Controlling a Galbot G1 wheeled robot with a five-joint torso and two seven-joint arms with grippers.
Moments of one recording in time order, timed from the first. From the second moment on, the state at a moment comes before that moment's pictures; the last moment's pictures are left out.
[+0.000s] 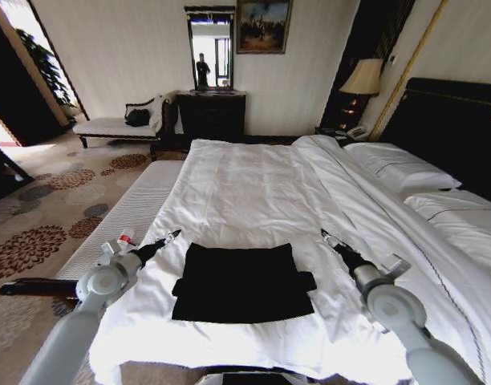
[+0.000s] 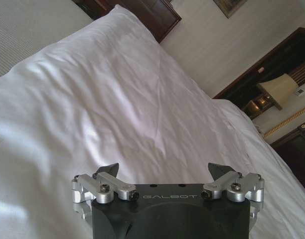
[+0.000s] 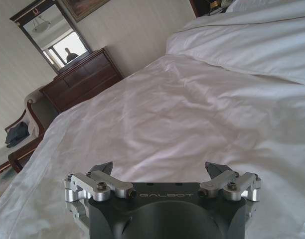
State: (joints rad) left arm 1.21 -0.99 -0.61 -1.80 -1.36 0.54 -0.05; right arm -1.38 0.92 0.57 2.09 1.28 -0.23 0.51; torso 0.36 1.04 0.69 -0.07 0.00
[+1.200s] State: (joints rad) left arm 1.05 -1.10 -0.41 -1.54 -1.22 0.48 0.05; right arm -1.23 0.95 0.47 1.89 1.27 -0.23 0.52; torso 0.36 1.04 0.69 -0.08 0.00
